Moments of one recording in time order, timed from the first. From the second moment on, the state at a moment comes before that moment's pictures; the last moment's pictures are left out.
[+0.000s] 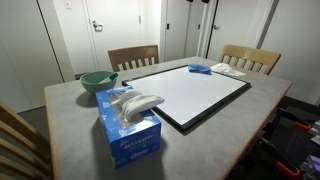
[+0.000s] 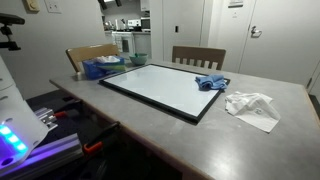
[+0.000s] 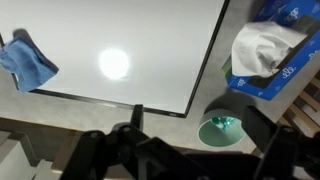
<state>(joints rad) 0.14 -0.43 0.23 -2.45 -0.05 2.34 0.20</state>
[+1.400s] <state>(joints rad) 0.42 -0.07 -0.09 -2.41 0.52 2.76 -0.67</state>
